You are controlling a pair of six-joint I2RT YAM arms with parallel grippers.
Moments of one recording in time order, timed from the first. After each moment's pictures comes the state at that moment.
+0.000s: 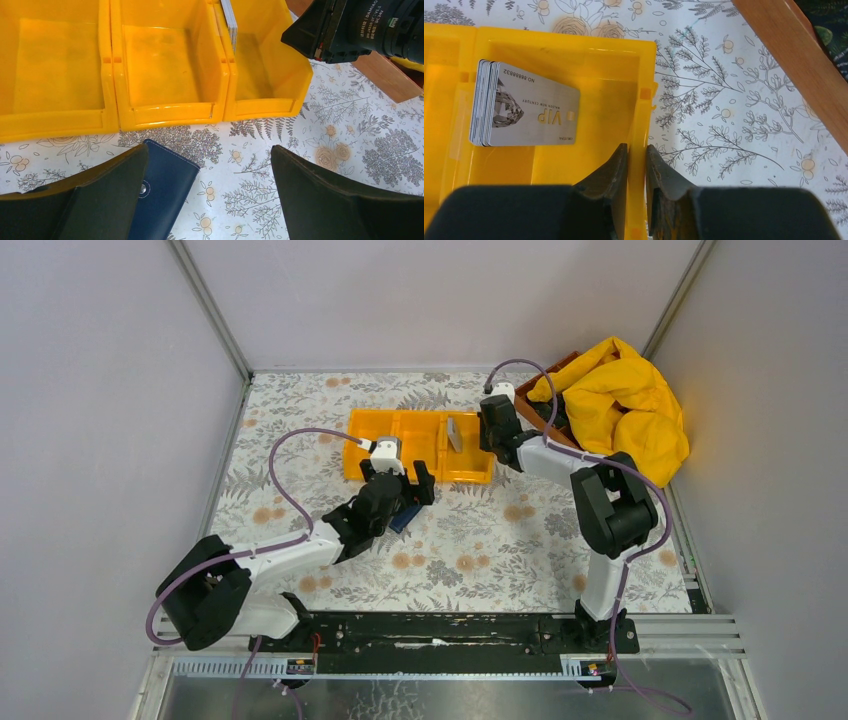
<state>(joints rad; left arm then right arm) -0.81 1.32 0.62 0.35 -0.45 -0.49 0.46 1.90 1.24 -0.04 0.32 0.27</state>
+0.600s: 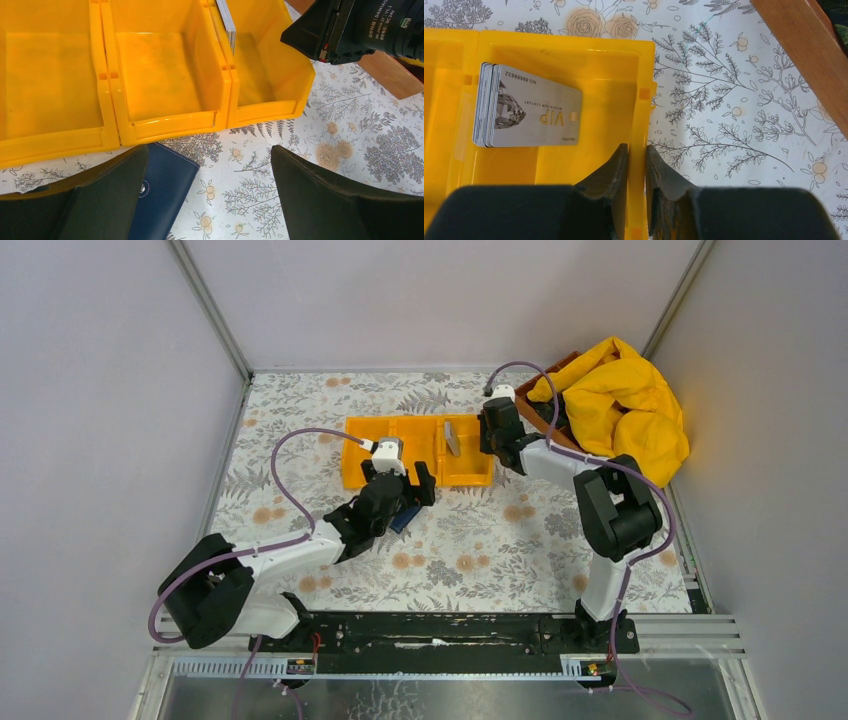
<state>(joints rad) -0.81 1.33 0.62 0.35 -0.44 -0.49 0.46 1.87 1.19 0.02 0.25 0.25</state>
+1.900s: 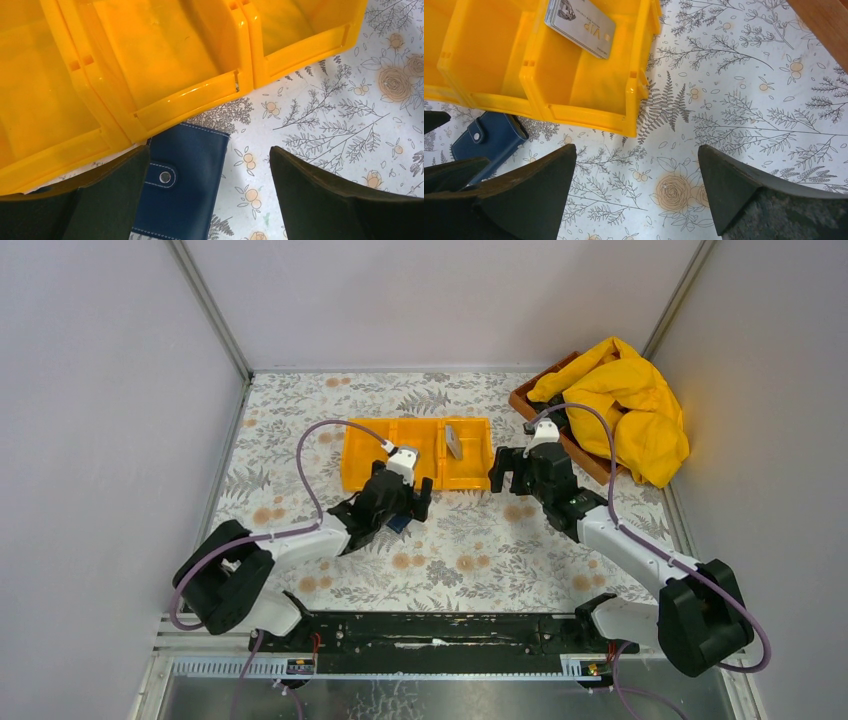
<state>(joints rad) -0.73 1.44 0.62 0.31 -0.22 -0.23 0.46 1.20 0.68 0.00 0.11 0.32</state>
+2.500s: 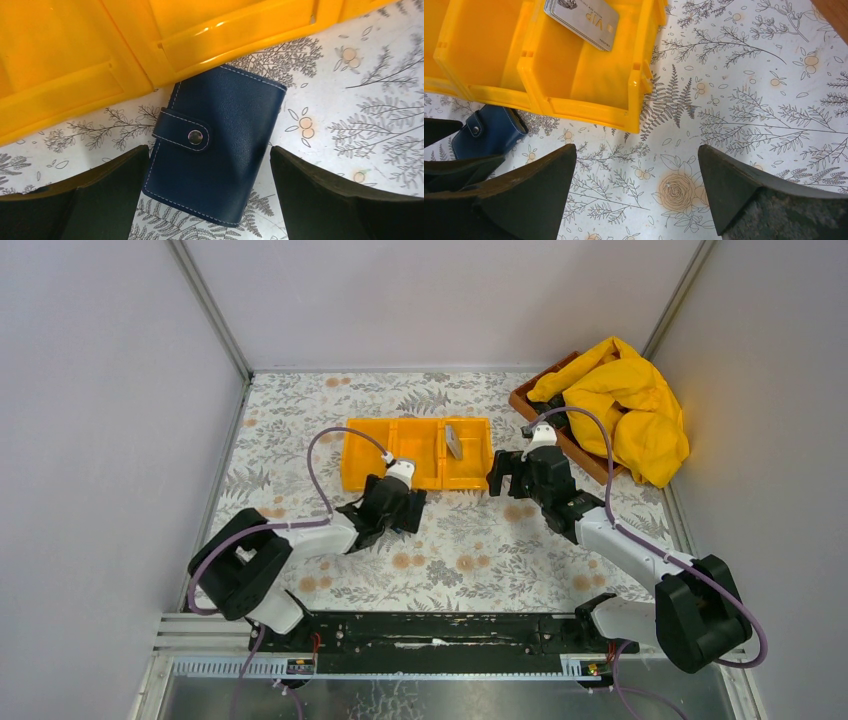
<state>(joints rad) -0.73 1.49 0.60 0.16 -0.30 -0.27 0.46 1.22 0.64 0.05 0.09 0.32</state>
